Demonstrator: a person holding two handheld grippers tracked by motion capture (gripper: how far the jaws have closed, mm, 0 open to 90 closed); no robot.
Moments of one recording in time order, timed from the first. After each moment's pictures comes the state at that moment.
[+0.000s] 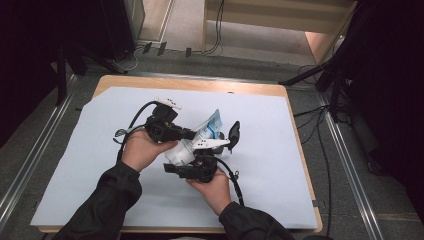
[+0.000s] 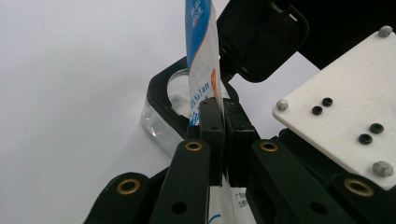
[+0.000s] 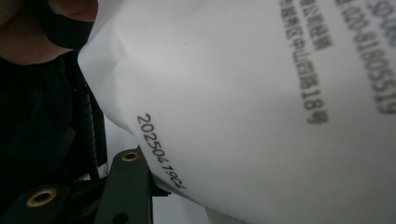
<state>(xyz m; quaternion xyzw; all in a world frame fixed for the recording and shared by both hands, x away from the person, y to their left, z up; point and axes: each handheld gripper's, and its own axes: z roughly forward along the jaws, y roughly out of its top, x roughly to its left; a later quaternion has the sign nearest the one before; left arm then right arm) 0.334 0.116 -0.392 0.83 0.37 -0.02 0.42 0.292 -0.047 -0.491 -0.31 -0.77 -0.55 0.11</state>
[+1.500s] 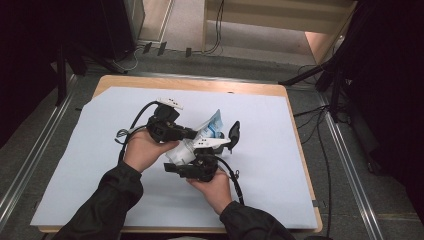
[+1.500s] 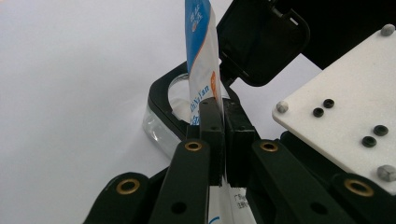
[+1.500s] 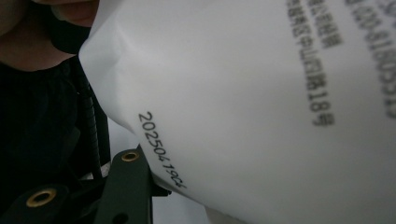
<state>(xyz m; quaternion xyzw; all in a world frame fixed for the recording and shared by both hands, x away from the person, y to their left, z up) 0.333 0.112 -0.390 0.83 0.37 -0.01 0.42 0.293 -0.048 -0.489 -0.30 -0.77 -0.55 0.12</state>
